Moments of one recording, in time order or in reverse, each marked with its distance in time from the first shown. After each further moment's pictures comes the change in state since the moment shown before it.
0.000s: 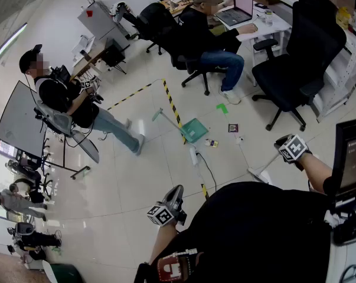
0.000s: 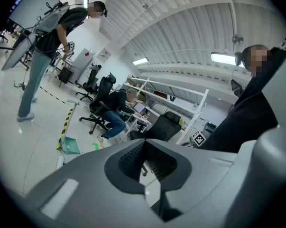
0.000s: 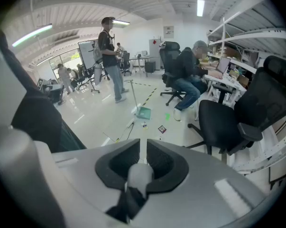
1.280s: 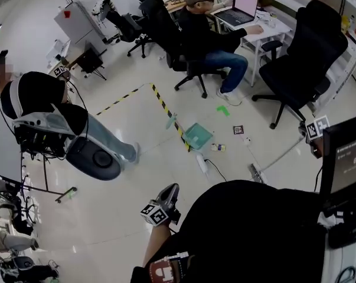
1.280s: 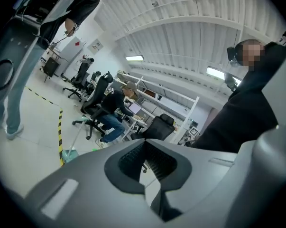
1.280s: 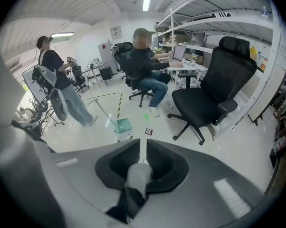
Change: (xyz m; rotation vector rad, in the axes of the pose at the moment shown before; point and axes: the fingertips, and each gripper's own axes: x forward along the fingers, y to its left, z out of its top) left arm -0.013 0.275 0.138 0.011 0.052 -0.230; right arm 0.050 -0.013 0.127 0.509 -0.005 -0.323
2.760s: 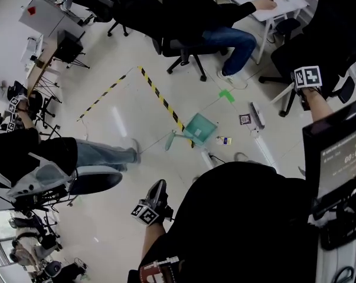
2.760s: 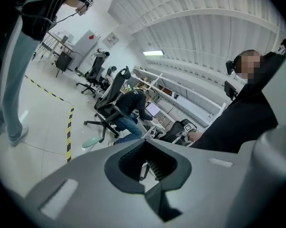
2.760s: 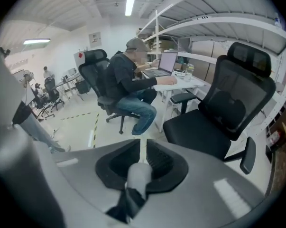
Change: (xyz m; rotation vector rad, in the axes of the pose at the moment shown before) left arm 0.140 0.160 0.160 -0.122 0.075 0.167; right arm 0.205 -0.077 0.359 0.130 -0.097 -0.183
